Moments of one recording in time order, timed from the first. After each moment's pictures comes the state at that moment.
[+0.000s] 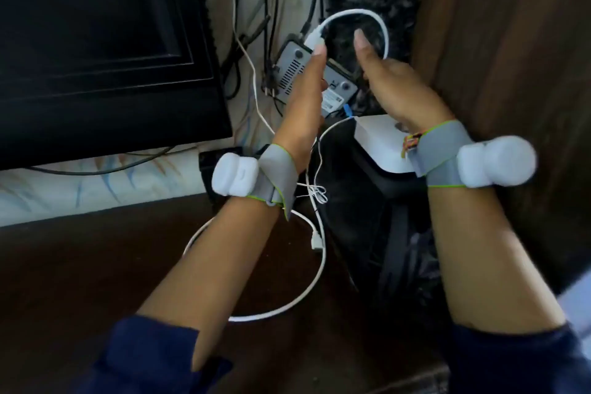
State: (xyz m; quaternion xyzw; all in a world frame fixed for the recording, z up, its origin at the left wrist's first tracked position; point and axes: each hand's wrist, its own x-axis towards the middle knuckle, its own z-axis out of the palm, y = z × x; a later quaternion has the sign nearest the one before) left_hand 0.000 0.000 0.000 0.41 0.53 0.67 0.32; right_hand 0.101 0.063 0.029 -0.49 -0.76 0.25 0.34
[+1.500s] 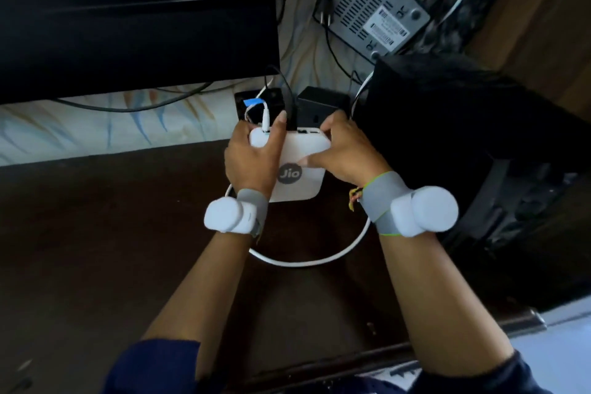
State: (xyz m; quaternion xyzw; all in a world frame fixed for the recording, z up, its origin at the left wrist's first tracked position) left_hand -0.115 -0.070 -0.147 0.29 0.71 0.64 0.03; right_hand 0.002 -0.009 -0.099 -0.45 -0.80 0.34 0.17
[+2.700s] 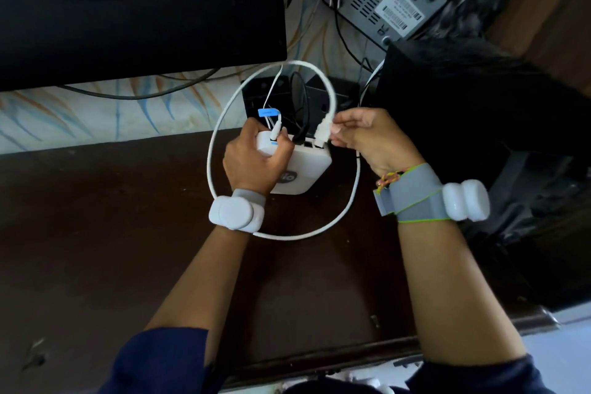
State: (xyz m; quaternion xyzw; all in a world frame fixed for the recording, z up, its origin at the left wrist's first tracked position) left_hand -0.127 -0.080 -0.172 0.41 0.70 0.57 -0.13; right_hand 0.013 0.019 -0.123 -0.34 -0.66 0.59 0.32
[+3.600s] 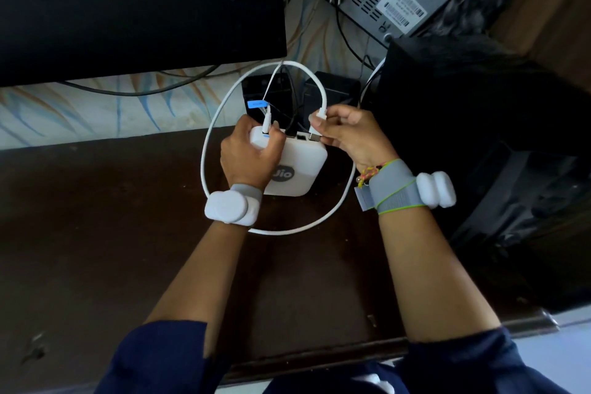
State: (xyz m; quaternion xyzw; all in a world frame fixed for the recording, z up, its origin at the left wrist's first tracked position) left_hand -0.135 -0.076 -0.174 0.38 0.72 0.58 -0.10; right_hand -0.004 0.018 -0.132 -0.29 -0.63 0.65 0.32
